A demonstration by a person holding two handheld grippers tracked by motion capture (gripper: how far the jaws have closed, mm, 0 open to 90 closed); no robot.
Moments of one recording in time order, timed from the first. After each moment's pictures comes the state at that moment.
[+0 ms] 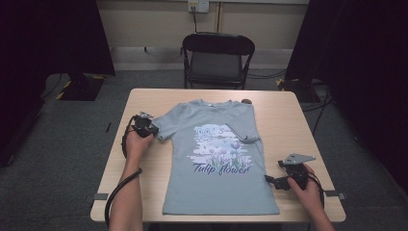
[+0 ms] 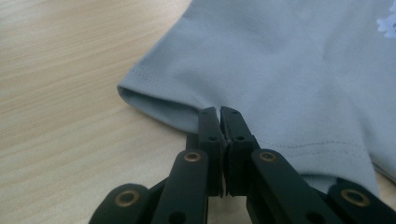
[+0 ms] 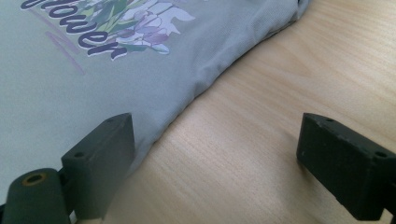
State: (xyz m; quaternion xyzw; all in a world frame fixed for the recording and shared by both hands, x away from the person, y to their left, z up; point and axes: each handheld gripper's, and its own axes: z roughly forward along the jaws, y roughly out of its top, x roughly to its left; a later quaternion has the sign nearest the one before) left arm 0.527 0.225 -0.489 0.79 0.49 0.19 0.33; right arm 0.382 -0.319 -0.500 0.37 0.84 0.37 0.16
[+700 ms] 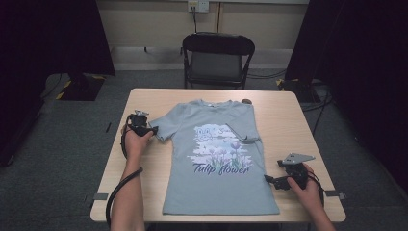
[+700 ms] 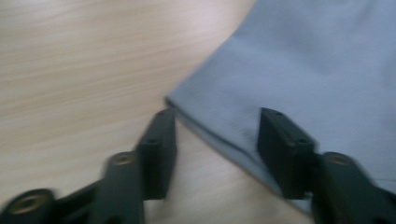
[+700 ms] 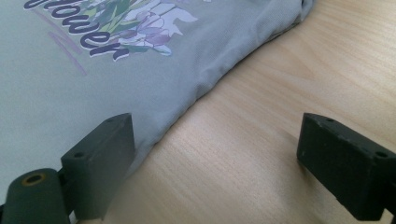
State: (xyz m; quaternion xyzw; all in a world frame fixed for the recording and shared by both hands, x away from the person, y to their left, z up) left arm 0.534 0.236 -0.497 0.74 0.54 0.22 0.35; right arm 0.384 -0.319 -0.500 0.37 0.84 0.37 0.15
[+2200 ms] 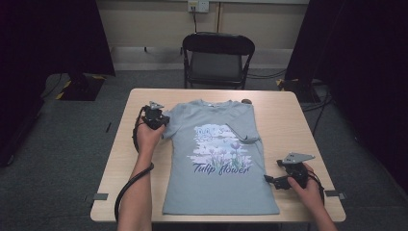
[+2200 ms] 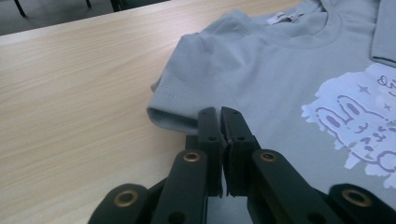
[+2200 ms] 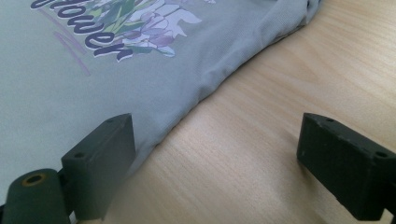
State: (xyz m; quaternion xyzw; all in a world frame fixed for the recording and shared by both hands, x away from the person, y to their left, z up) left arm 0.531 0.180 -0.446 0.76 0.48 0.22 0.38; right arm 0.386 -0.319 -0.500 0.36 0.84 0.37 0.15
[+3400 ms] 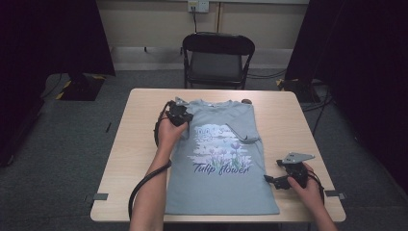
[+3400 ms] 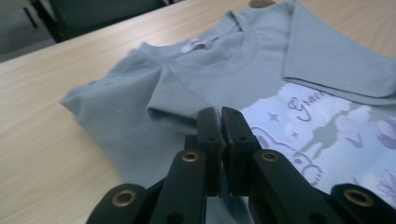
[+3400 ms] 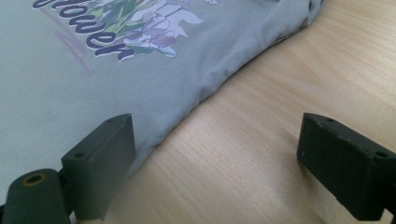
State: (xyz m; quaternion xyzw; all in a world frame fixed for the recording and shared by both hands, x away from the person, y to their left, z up) left arm 0.539 0.103 -0.432 0.80 0.41 0.18 0.40; right arm 0.387 -0.320 -0.500 0.36 0.85 0.37 0.14
